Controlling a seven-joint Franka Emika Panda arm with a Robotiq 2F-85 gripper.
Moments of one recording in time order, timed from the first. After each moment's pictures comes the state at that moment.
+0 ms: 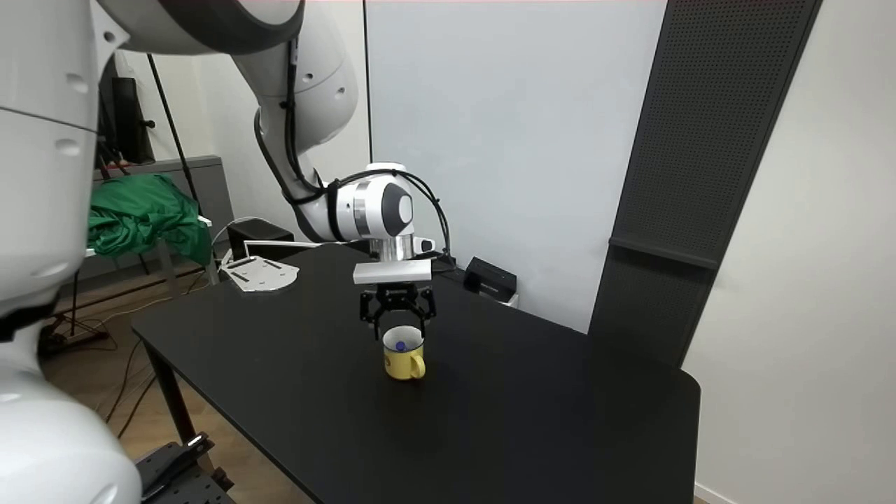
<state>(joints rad) 0.13 0.36 0.09 -2.15 -0.26 2.33 -0.17</state>
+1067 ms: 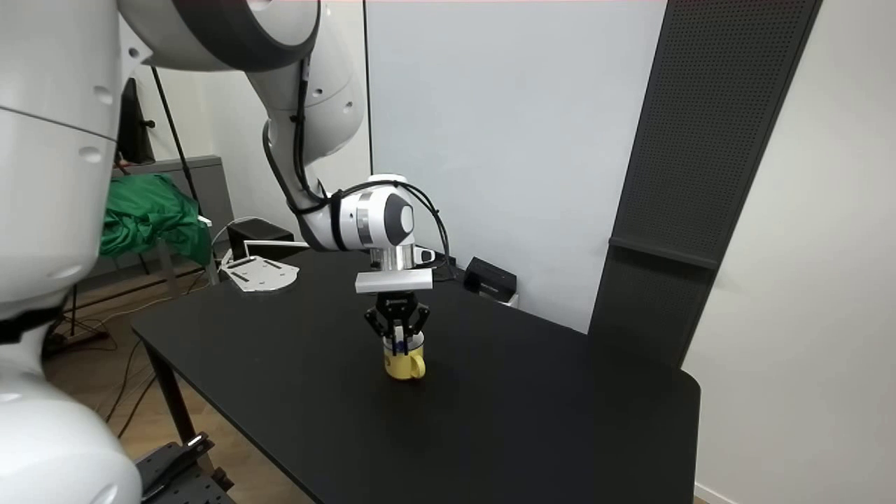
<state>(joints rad) 0.13 0.41 0.09 -2.13 -0.28 2.32 -0.18</state>
